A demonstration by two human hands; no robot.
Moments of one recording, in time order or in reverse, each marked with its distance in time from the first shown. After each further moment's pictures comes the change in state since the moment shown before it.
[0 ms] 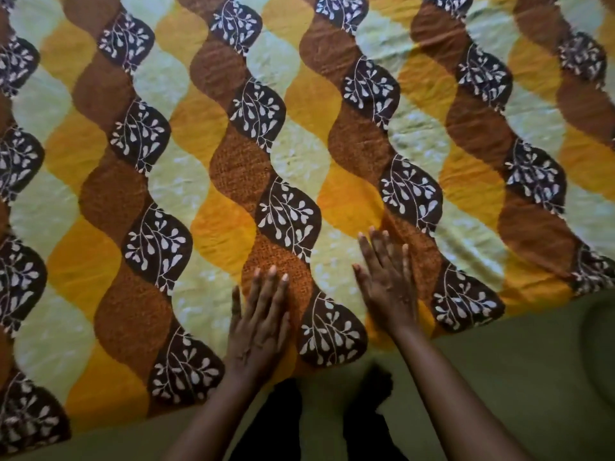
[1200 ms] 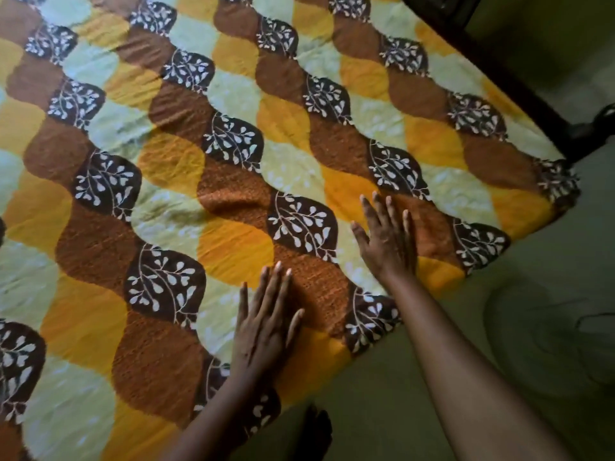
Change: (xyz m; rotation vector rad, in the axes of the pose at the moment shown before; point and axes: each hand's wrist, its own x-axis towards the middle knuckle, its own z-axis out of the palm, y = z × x) left_hand 0.182 0.332 0.080 -0.041 -0.024 0.306; right_hand 0.083 0.377 -0.115 -0.046 0.132 0.343
